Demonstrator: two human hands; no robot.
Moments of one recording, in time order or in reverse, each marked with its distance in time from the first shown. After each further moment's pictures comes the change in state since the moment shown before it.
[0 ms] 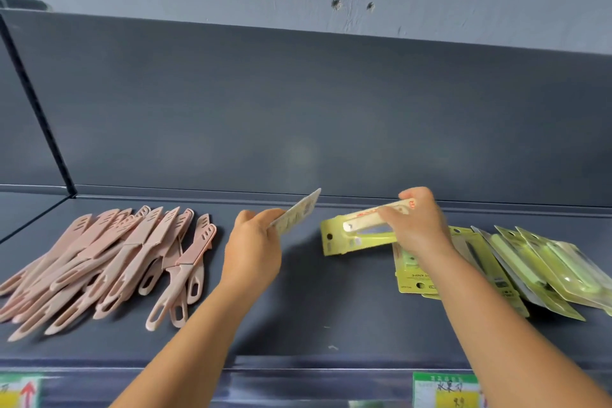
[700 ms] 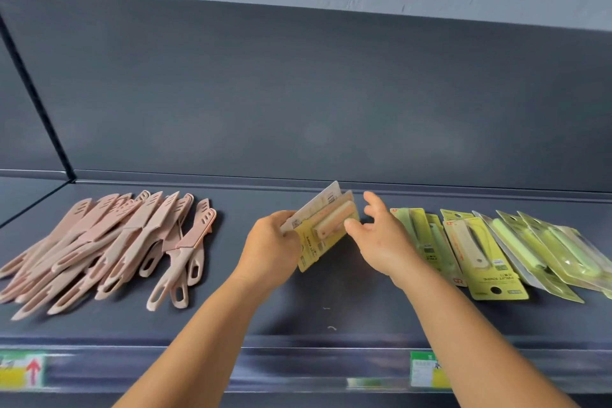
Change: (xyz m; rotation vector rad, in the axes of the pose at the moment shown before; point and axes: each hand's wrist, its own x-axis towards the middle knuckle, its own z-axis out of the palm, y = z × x) left_hand -0.026 0.026 0.002 -0.403 -0.233 -0.220; right_hand -0.043 0.006 0.030 -0.062 -0.367 -0.081
